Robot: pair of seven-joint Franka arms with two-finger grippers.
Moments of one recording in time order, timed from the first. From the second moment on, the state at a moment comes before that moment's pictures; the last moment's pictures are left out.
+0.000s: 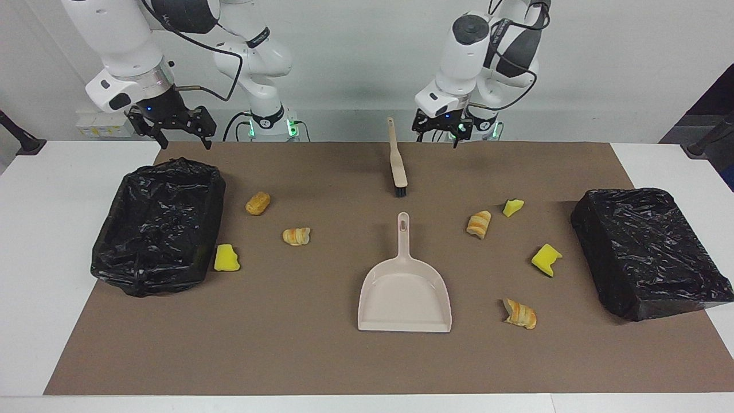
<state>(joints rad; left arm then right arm) -0.75 -0.29 0.02 -2.27 -0.06 1.91 -0.44 -0.06 -0.06 0.02 -1.65 -0.02 1.52 -0.07</state>
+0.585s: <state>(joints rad) -1.06 -0.23 0.02 -2.54 -0.06 2.24 -0.81 0.09 -0.01 0.03 -1.66 0.01 1.53 -0.03</state>
